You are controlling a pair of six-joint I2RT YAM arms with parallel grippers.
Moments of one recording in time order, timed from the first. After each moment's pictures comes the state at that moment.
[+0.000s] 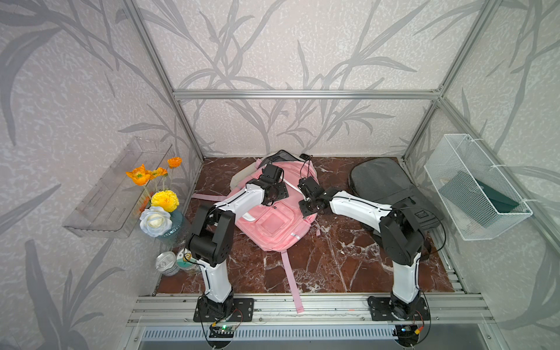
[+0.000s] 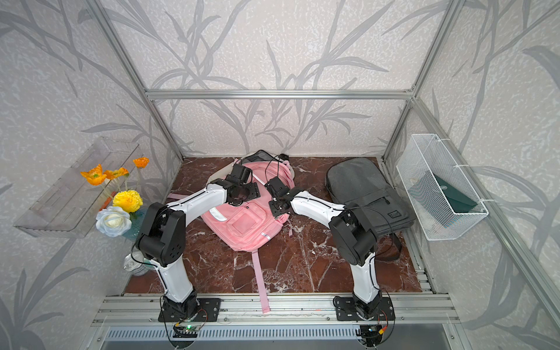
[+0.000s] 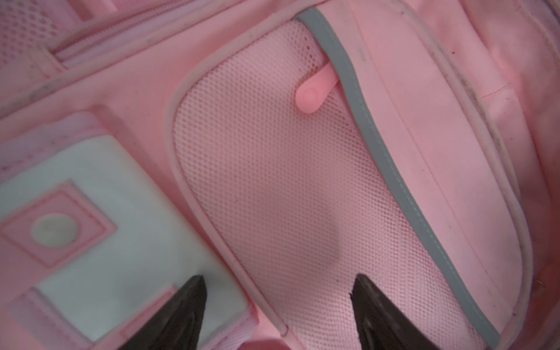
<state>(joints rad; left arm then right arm) -0.39 1.85 1.34 -0.48 -0.07 -0.66 0.74 1.99 1.51 -0.58 0.19 0.33</state>
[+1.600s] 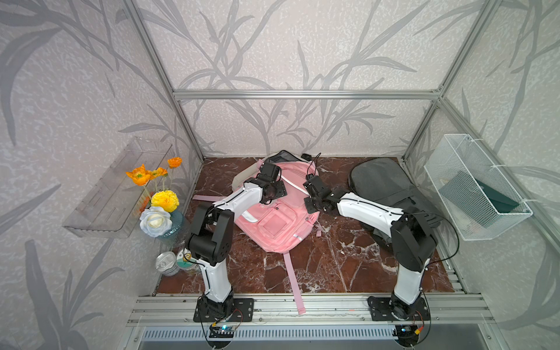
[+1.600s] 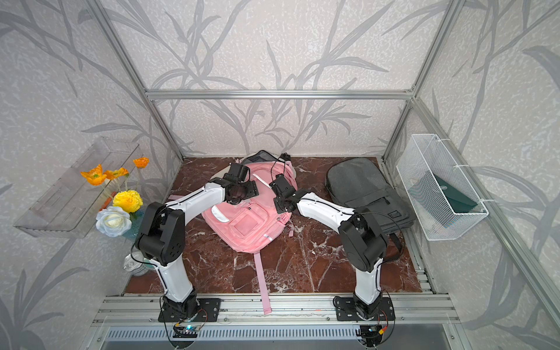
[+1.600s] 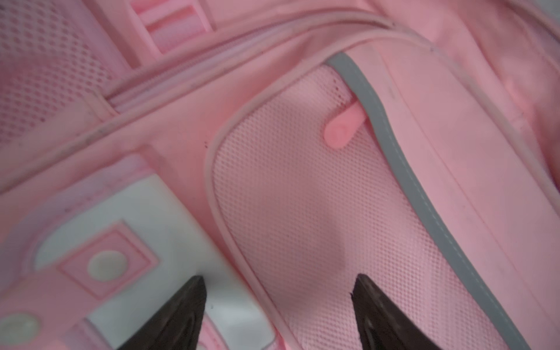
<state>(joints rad) -0.35 1.85 1.37 -0.48 -0.05 -0.63 0.73 1.83 1.36 -0.50 0.26 0.35</state>
